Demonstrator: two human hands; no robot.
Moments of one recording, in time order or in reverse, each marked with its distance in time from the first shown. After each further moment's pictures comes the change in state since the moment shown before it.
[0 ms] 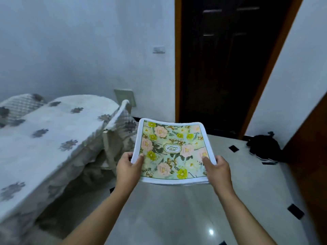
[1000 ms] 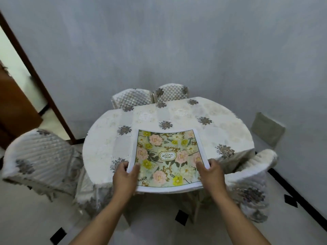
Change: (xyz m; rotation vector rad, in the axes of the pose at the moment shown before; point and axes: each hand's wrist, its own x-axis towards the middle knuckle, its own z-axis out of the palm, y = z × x) left_hand 0.261 -0.123 -0.238 0.044 0.953 -0.429; right_hand 0.118 -0.187 0.563 -0.193 -1.020 -0.412
